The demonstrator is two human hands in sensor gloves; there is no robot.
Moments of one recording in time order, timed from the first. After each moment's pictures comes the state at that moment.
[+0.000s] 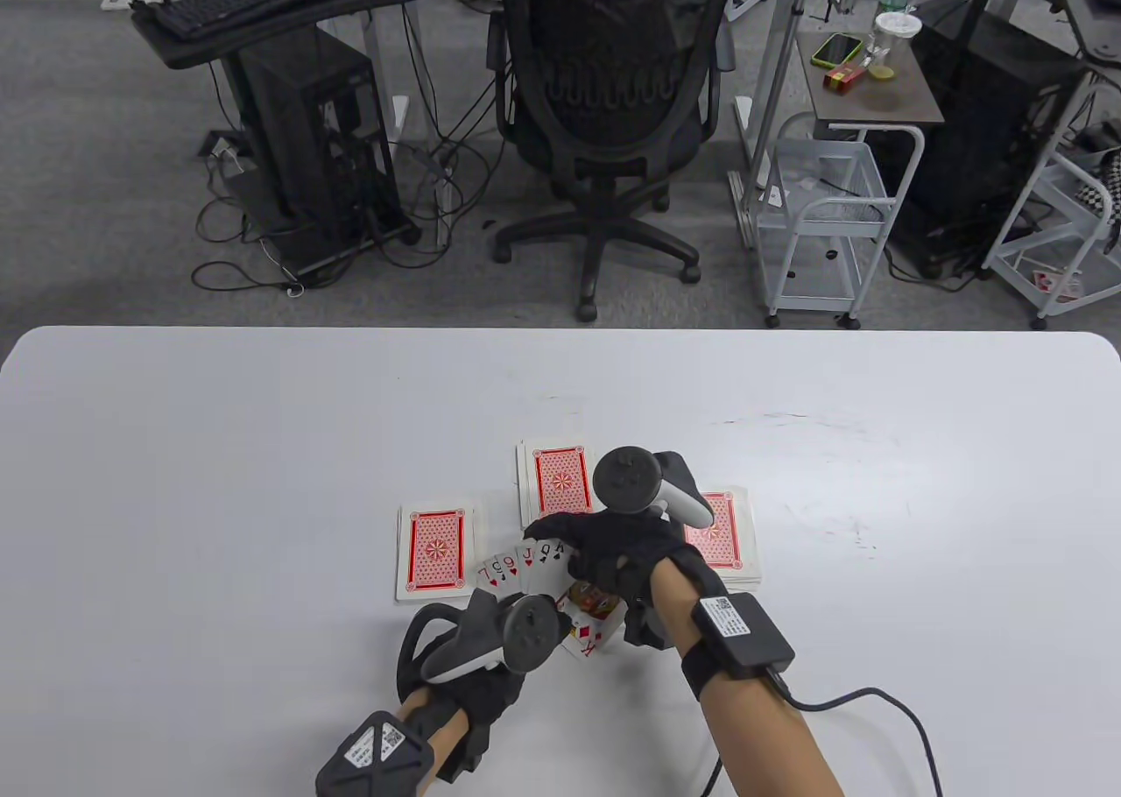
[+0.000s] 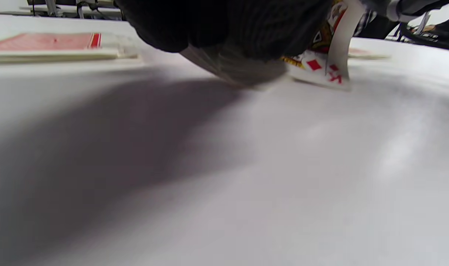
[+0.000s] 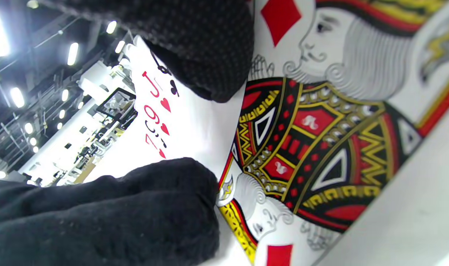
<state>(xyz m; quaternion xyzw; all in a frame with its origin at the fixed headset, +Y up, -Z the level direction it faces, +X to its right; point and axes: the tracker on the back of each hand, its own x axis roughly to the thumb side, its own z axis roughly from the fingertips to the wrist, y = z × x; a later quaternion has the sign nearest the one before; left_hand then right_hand) -0.093 -0.765 -0.319 -0.14 -0.20 0.02 0.97 0.057 -0.739 -0.435 0.30 0.22 0.88 0.29</state>
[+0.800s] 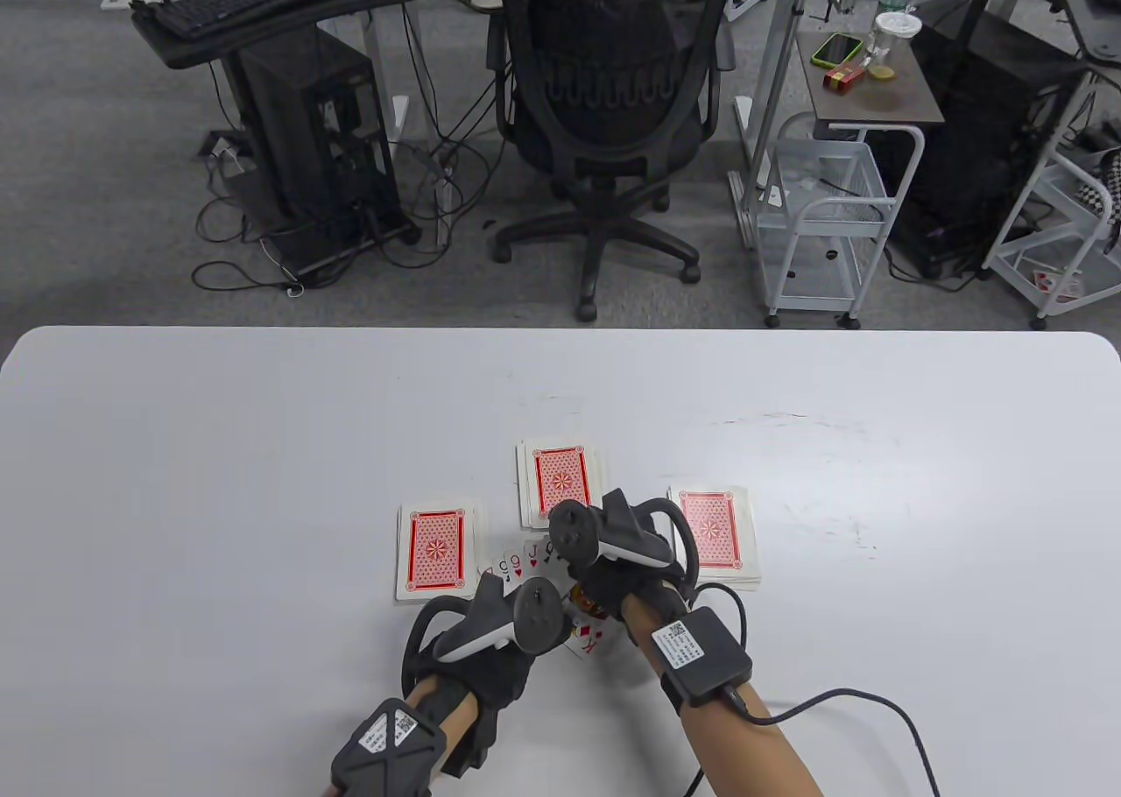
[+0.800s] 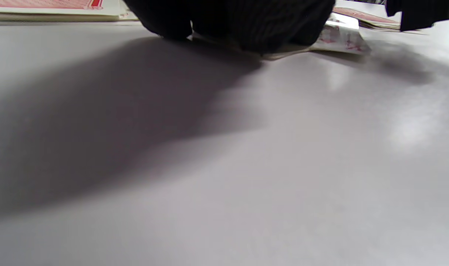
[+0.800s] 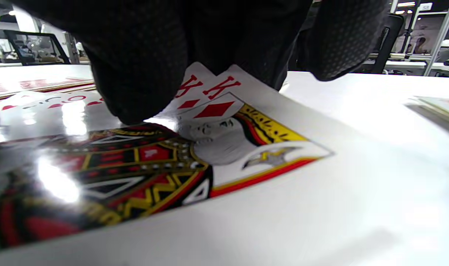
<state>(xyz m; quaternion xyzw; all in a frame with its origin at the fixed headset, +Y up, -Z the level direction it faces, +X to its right) -0.091 -0.770 -0.333 -0.21 -0.17 0.02 0.96 0.038 -0.758 -0.425 0.21 0.06 0.97 0.00</state>
